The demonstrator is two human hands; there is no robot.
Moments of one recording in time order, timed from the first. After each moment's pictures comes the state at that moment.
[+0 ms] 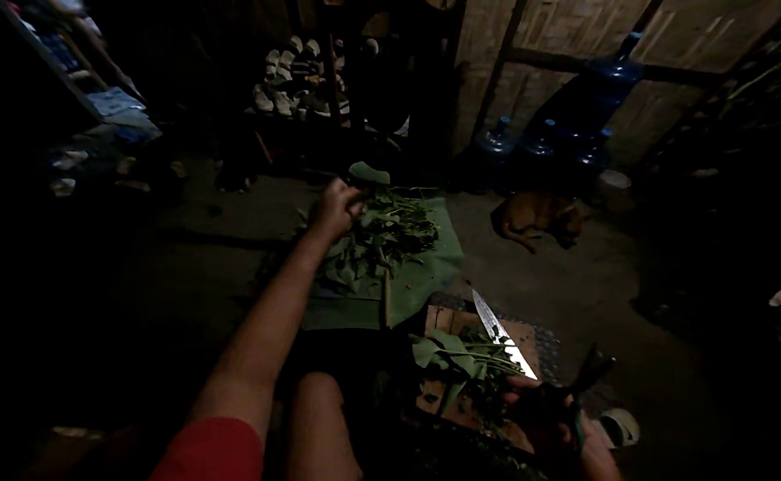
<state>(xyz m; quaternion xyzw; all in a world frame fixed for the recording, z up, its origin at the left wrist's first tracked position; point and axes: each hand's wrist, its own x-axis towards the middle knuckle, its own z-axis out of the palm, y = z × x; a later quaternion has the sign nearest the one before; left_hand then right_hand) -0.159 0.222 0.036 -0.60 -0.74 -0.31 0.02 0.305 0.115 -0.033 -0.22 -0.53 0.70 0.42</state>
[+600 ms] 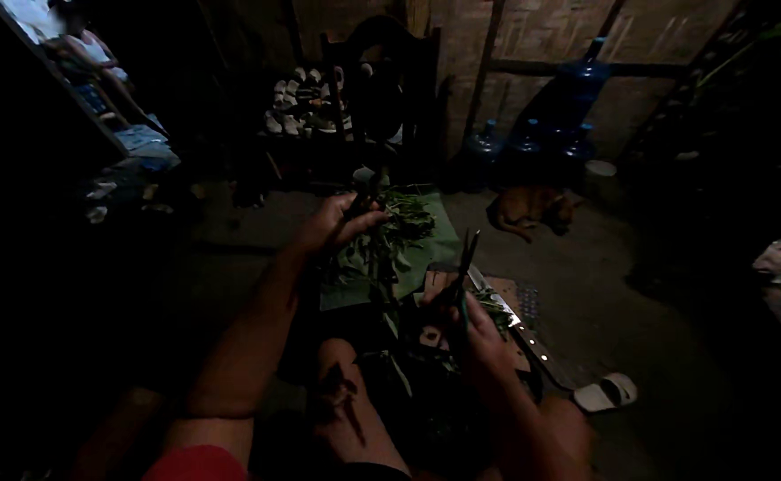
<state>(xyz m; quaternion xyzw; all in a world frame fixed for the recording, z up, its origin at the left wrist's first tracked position) -0.054 0.042 0.133 -0.68 -0.57 -0.42 -0.18 0.219 0.048 0.036 -0.11 -0.64 0.62 0.44</state>
